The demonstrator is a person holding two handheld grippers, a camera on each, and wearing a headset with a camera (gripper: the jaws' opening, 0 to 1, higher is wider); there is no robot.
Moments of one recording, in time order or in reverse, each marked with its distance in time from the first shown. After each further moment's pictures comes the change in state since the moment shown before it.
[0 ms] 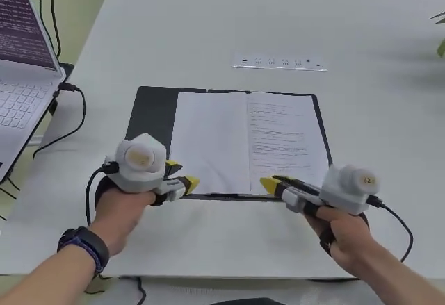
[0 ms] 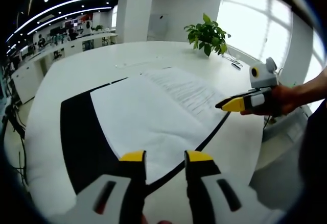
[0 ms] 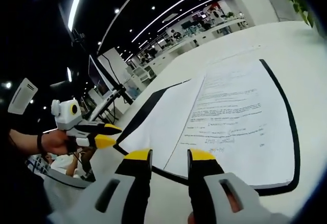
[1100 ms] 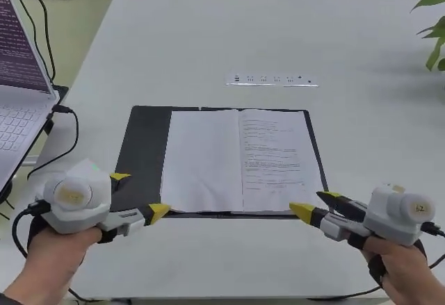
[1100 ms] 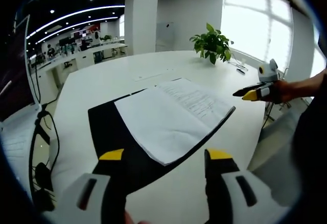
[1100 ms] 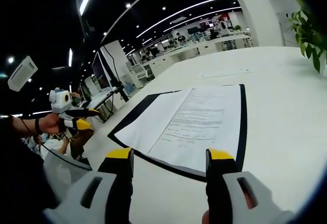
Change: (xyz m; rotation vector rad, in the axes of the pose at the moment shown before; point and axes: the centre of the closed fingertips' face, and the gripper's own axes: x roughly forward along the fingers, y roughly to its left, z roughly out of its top) left arm -0.082 0.019 0.005 0.009 -0.082 0.112; right arm -0.081 -0.023 0.017 -0.133 -0.020 -0.060
